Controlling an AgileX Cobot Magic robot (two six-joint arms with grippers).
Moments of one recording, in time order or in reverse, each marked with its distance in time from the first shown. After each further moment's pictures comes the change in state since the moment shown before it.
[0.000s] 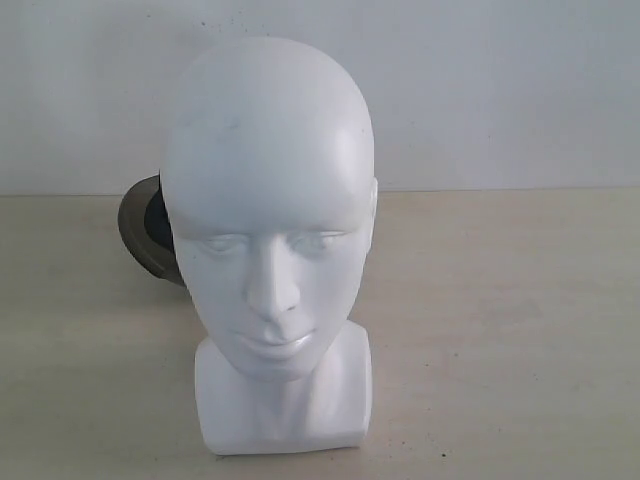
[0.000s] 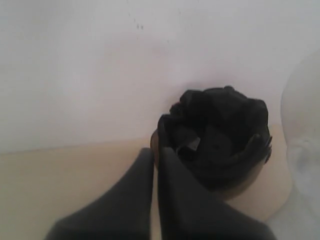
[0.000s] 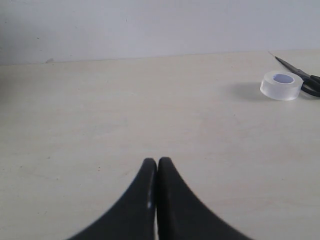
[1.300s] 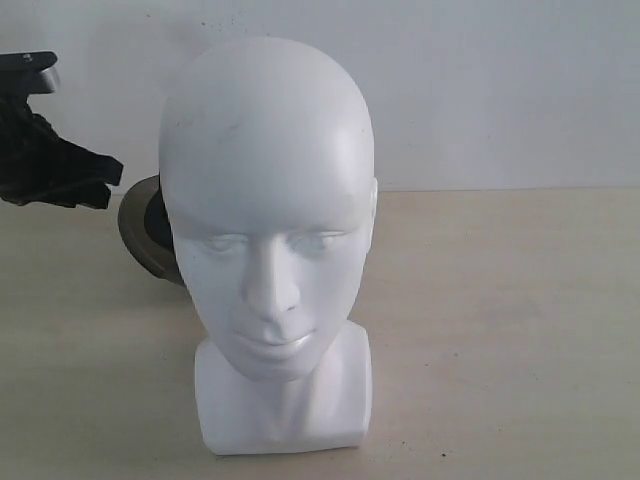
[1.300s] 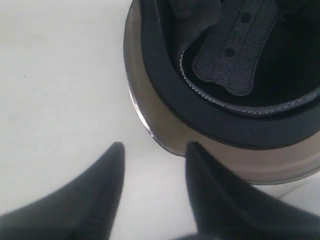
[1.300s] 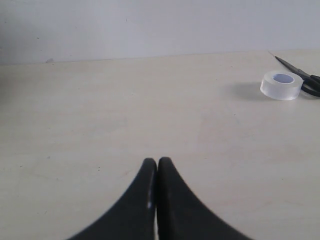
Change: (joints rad) left arm 0.048 1.153 -0.744 -0.217 0.361 0.198; right arm 0.000 0.000 0.000 0.000 0.000 0.000
